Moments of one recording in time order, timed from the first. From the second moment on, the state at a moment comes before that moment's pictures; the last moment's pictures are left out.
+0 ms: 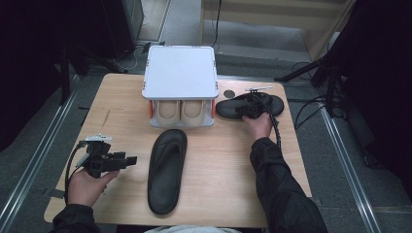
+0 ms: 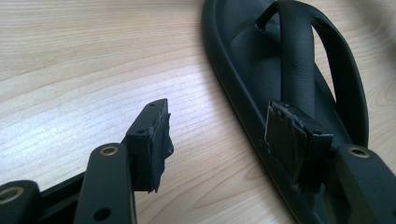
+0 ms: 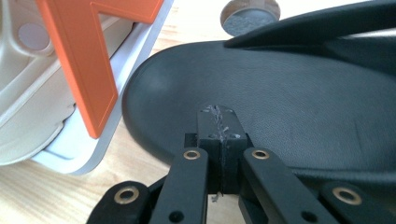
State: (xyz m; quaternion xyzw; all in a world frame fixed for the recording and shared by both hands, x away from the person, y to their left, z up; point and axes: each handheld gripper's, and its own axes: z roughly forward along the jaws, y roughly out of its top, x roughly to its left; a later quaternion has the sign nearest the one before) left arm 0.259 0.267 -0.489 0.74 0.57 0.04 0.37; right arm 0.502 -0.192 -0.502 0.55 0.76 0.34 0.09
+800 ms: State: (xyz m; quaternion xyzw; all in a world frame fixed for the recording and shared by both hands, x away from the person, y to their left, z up) left arm 0.286 0.253 -0.485 0.75 0.54 0.03 0.38; right arm 0.477 -0.218 -0.501 0.55 0.76 0.34 0.08
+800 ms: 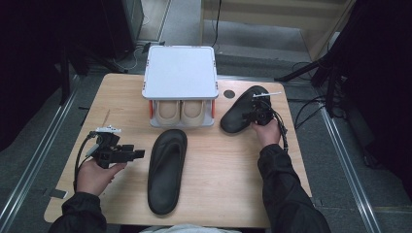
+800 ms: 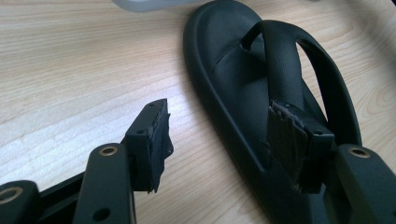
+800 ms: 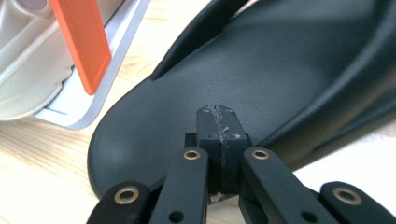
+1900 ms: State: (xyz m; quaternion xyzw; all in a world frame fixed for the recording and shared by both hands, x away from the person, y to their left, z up) left arm 0.303 0.248 -0.483 0.76 0.53 0.03 0.38; right arm 0.456 -0.266 -0.486 0.56 0.74 0.35 0.10
